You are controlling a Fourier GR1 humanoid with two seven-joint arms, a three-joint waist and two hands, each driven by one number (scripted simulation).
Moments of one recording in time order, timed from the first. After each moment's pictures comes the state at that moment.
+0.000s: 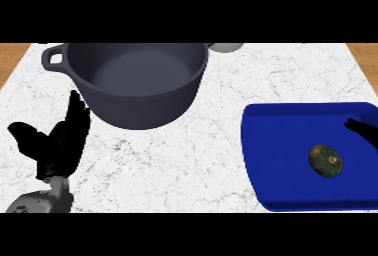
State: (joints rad) left arm -0.10 0.21 -0.06 -1.67 0.15 0.18 0.31; right arm 0.11 -0.79 -0.07 -1.86 0.38 0.48 0.06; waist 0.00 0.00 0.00
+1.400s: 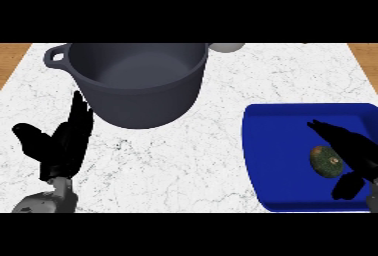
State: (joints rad) left arm -0.09 0.15 -0.03 -1.69 0.09 0.15 0.32; right arm -0.09 -0.57 0.10 -1.51 0.84 0.46 0.10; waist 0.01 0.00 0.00
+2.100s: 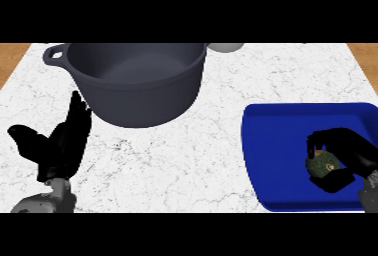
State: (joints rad) left arm -0.08 0.14 -0.01 -1.70 0.08 0.13 0.33; right arm -0.12 -0.51 0.08 -1.48 0.86 0.41 -0.06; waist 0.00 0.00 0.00
